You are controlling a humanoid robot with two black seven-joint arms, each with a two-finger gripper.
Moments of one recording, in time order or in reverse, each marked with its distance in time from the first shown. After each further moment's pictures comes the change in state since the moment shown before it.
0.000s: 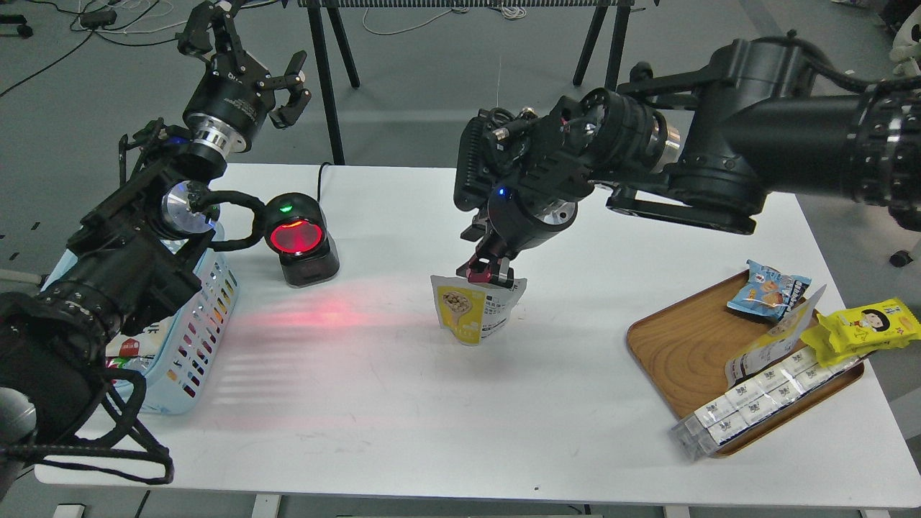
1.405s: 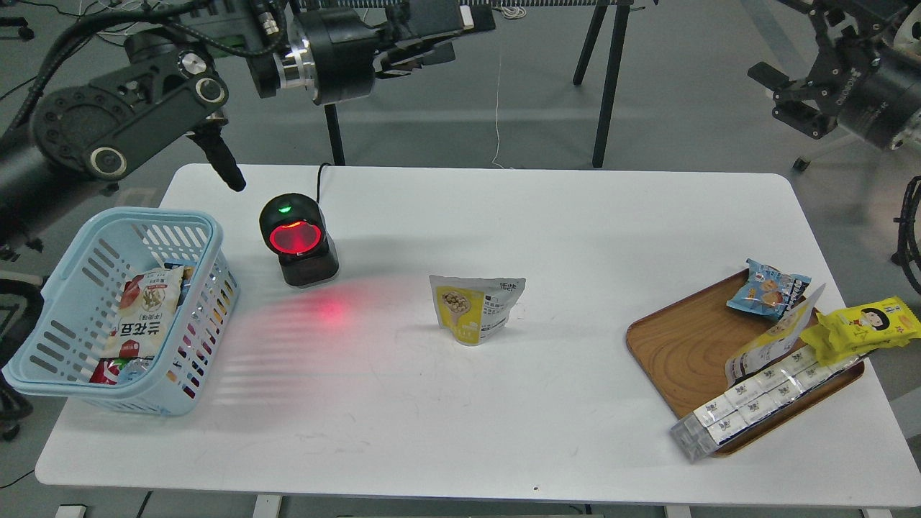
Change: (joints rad) left arm -0.337 0.230 0.268 -0.707 1.244 0.000 0.007; right arm -0.581 -0.779 0.446 -0.041 1.750 0.076 0.000
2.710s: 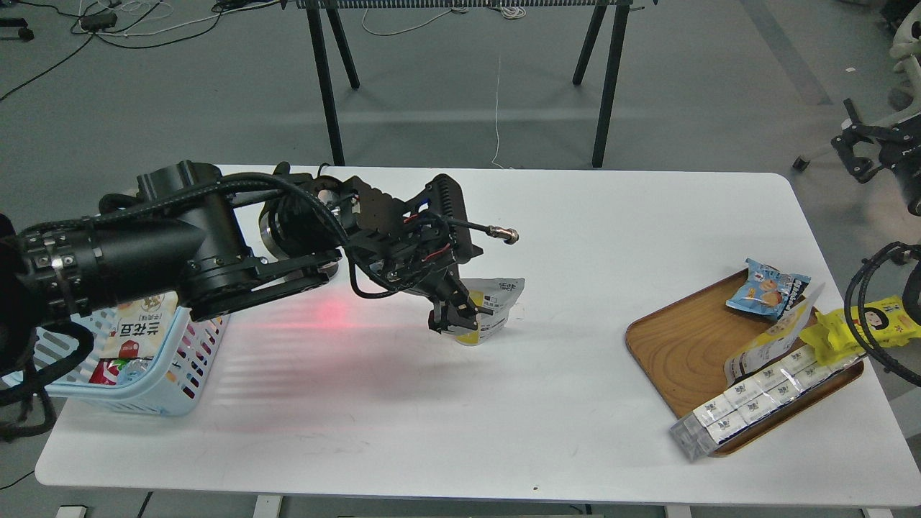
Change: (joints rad) left arm 0.076 -0.138 0.366 -0.107 1.015 0.063 -0.004; right arm -0.340 0.139 0.257 -0.211 0.601 0.075 0.000
